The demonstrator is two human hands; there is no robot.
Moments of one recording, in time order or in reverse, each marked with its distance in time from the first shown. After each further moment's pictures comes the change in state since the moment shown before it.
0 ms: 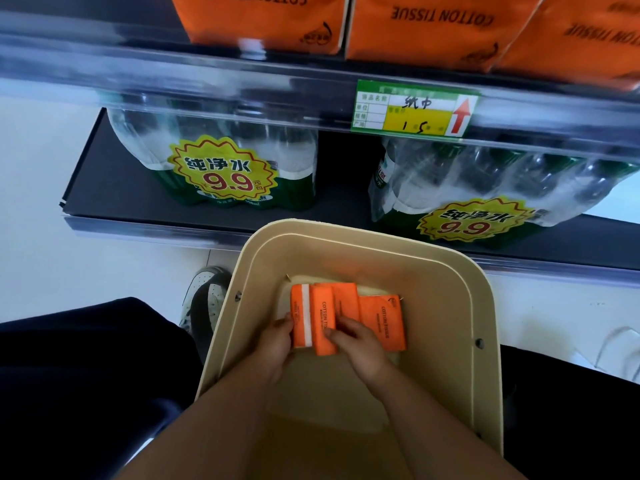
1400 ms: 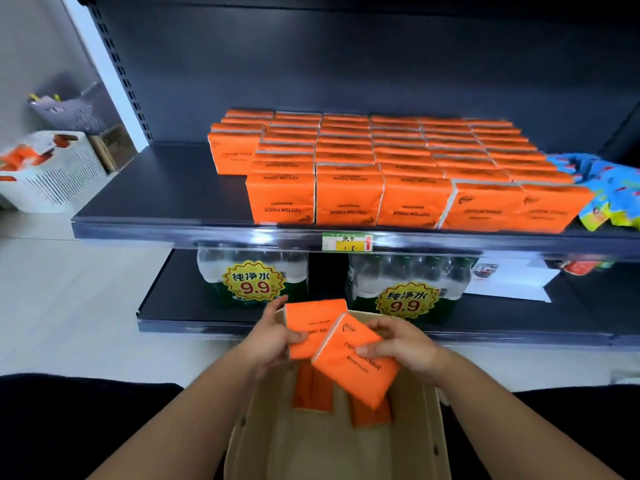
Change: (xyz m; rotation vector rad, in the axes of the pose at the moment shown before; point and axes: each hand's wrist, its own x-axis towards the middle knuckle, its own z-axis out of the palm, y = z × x) left_hand -0.204 0.130 -0.027 0.087 -0.330 0.512; right_hand -0.149 -0.162 -0.073 -0.154 -0.107 -0.284
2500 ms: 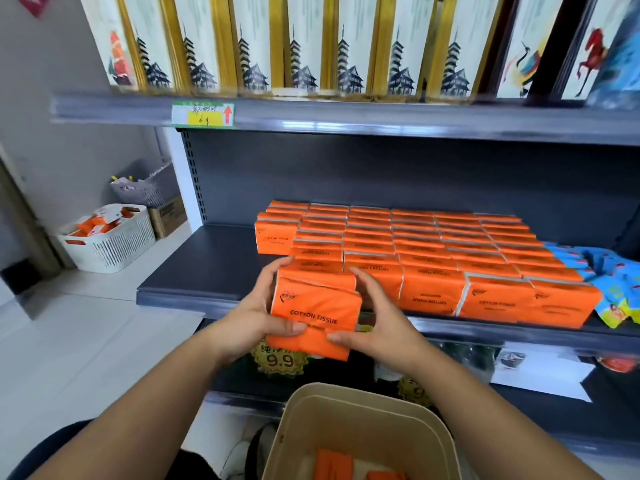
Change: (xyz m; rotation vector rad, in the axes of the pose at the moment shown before) left_hand -0.090 0.163 -0.032 0.271 -0.225 0.645; right_hand -0.022 -0.168 0.035 -0.416 0.151 -0.633
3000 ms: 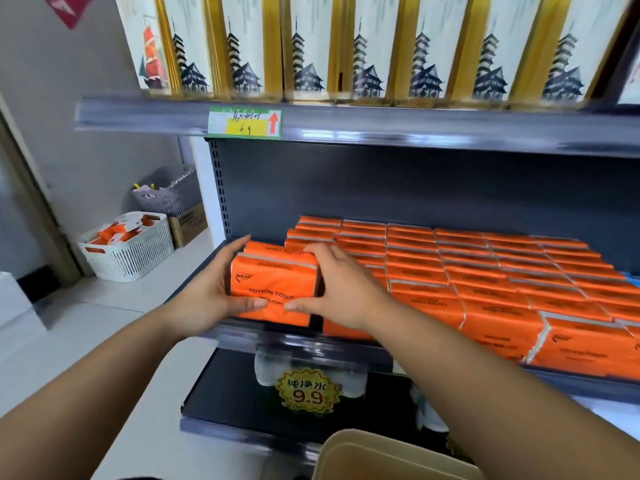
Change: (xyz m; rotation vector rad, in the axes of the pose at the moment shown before) left_hand 0.023 0.022 -0.134 0.354 0.228 0.084; right_hand 0.142 -0.073 0.054 -0.620 -0.023 -0.205
